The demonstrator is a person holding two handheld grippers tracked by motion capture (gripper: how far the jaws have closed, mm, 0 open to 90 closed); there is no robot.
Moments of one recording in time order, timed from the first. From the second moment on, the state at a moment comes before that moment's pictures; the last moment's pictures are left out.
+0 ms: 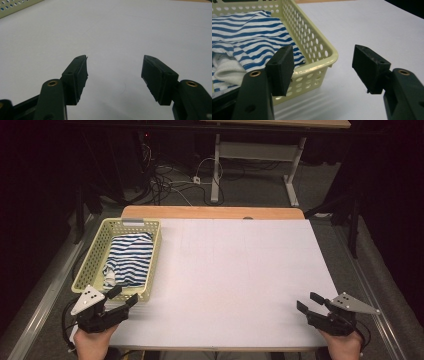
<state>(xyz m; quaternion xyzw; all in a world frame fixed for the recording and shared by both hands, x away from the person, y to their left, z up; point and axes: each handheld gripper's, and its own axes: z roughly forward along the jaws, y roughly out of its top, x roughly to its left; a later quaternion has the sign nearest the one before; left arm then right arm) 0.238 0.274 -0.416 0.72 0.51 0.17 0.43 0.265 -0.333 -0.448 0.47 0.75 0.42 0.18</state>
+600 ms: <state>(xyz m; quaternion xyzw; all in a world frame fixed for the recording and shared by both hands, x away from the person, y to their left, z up) 0.230 0.279 -0.421 0.72 0.52 0.18 0.43 0.265 -0.334 -0.448 0.47 0.75 0.42 0.18</state>
